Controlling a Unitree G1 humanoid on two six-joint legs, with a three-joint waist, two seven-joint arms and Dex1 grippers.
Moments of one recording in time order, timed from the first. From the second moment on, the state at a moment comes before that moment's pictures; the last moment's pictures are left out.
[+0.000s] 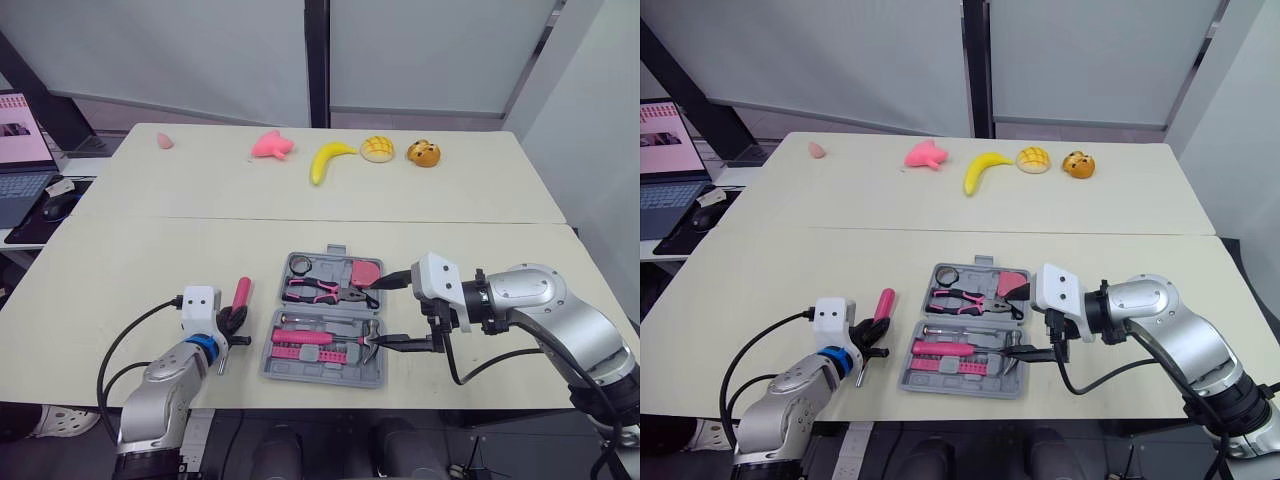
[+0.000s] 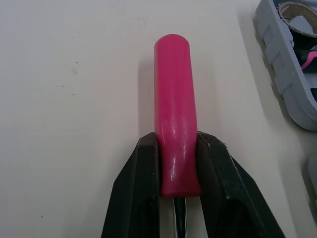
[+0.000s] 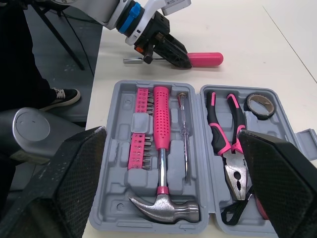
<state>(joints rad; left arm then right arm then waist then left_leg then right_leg) 0.00 0.31 0.20 -0.13 -0.29 0.60 -0.28 -0.41 -0.75 0.26 -0.47 0.37 0.58 1.07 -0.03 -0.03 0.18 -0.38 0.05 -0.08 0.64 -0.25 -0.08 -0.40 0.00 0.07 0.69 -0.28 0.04</state>
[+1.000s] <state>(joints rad) 0.11 0.59 0.26 -0.31 -0.36 0.31 -0.67 -0.41 -0.76 0.24 -0.53 0.38 0.62 1.02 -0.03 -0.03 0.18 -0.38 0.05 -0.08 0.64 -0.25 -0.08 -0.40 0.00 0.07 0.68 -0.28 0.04</state>
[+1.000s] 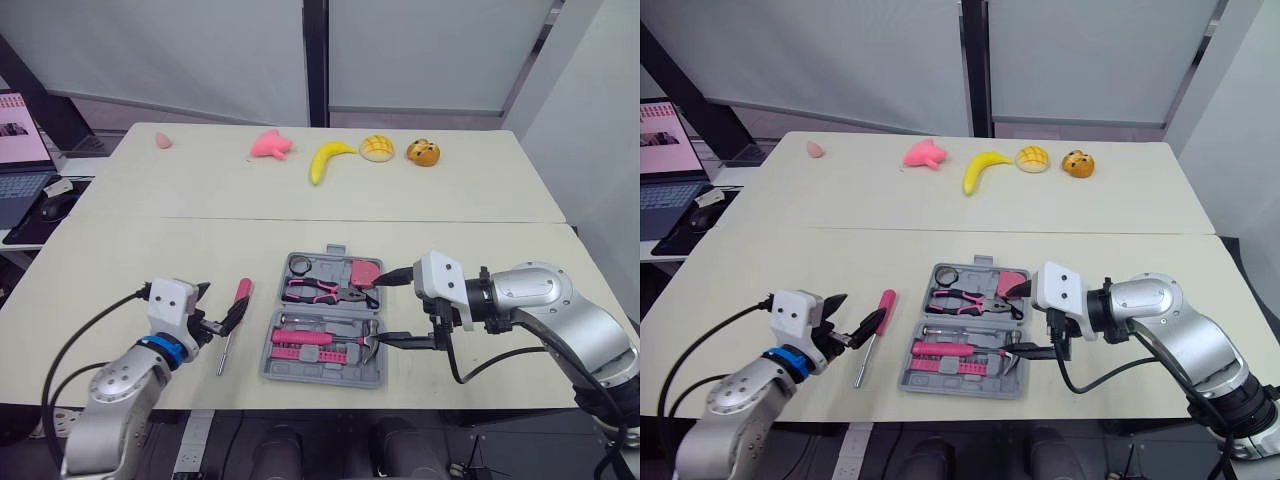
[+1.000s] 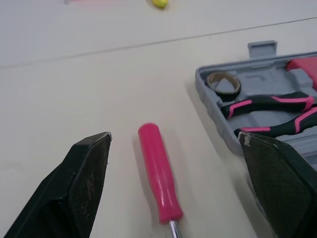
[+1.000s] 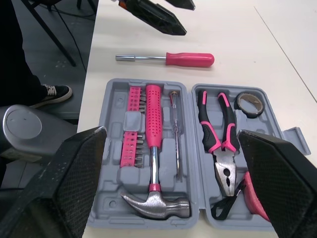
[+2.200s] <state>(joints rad) -1.23 0.75 -0.99 1.19 1.23 -1.28 -0.44 -0.33 -0.64 0.30 -0.78 0.47 0.91 0.73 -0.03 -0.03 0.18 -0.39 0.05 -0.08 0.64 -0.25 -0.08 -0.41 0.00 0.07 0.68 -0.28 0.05</state>
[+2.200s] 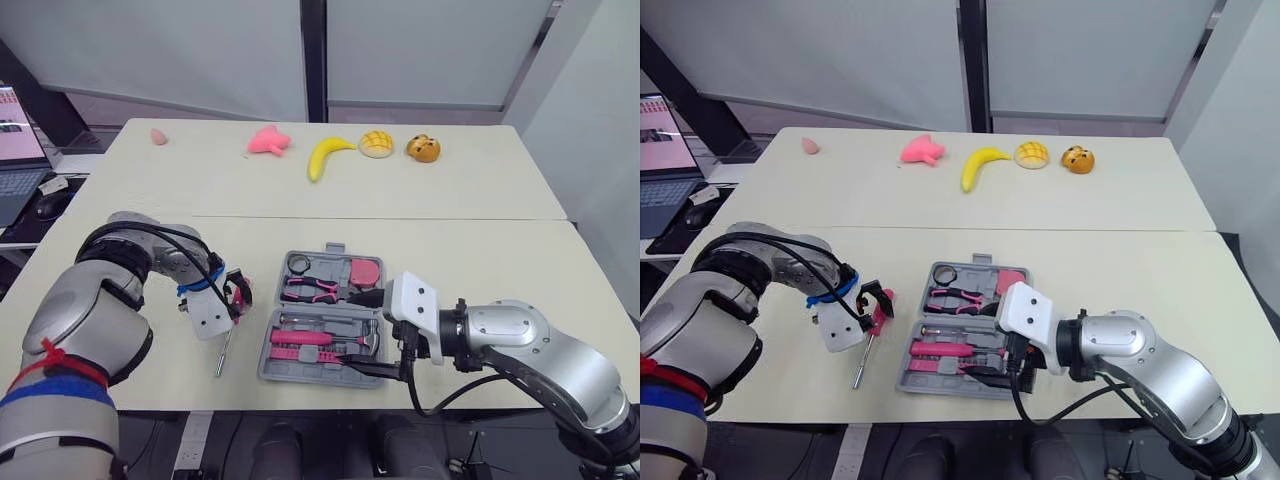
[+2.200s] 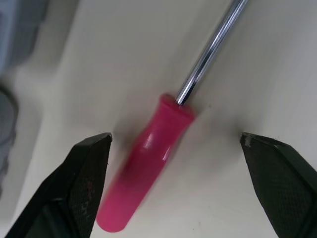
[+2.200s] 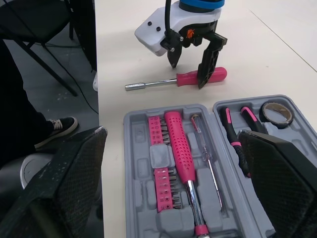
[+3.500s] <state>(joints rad) -1.34 0.88 -1.37 1.15 1.59 -1.47 0.51 -0.33 -0.66 0.34 -0.76 0.49 0.86 0.73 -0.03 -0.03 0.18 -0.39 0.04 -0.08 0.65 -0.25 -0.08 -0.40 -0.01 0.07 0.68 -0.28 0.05</state>
